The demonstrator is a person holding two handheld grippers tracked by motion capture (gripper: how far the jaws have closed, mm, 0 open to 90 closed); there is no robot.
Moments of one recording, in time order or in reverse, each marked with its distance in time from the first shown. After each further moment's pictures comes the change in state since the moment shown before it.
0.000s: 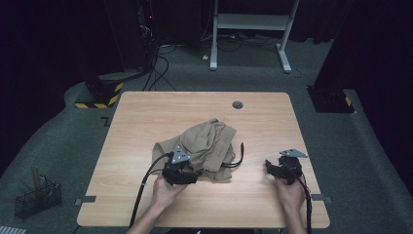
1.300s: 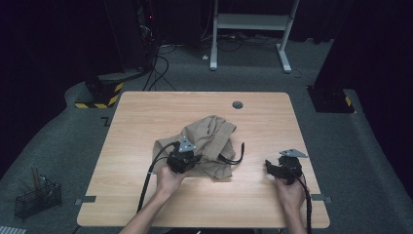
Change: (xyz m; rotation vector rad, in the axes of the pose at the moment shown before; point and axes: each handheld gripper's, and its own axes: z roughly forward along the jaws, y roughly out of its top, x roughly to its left) left arm 0.025 0.037 0.013 0.006 0.014 0.038; right arm 0.000 0.000 0.000 0.000 0.000 0.000
